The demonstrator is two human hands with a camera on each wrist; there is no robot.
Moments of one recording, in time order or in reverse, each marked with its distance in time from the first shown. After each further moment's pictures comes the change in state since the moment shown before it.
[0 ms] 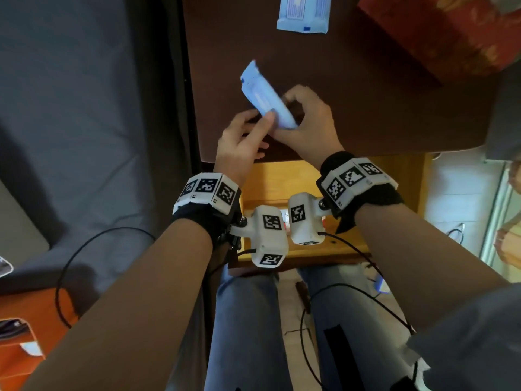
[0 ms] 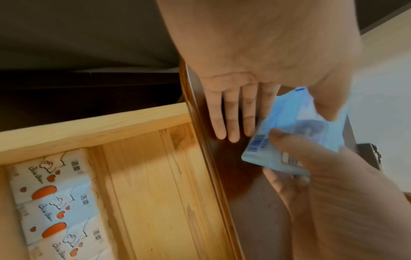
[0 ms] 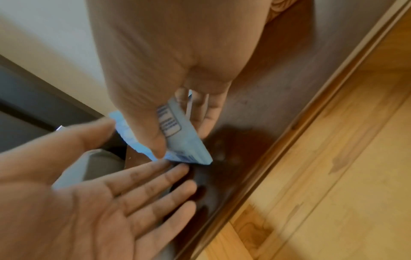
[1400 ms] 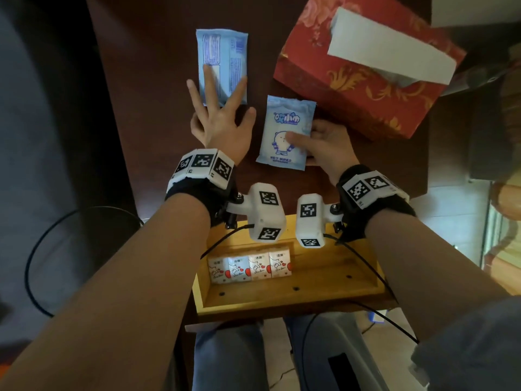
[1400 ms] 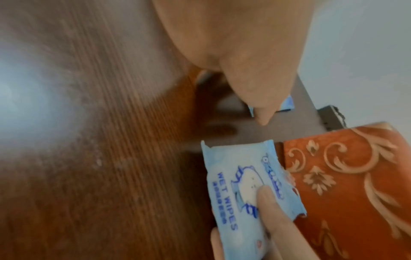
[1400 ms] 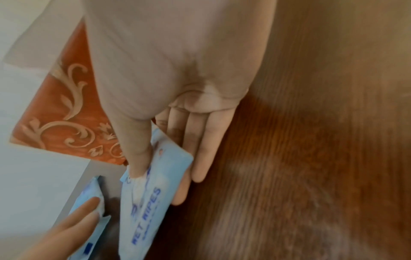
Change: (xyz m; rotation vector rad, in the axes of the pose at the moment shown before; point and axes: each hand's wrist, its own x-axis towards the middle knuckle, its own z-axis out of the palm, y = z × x) left_hand 0.100 0.078 0.108 0.793 0.195 0.276; right_hand 0.059 0.071 -0.125 0.595 0.001 0.519
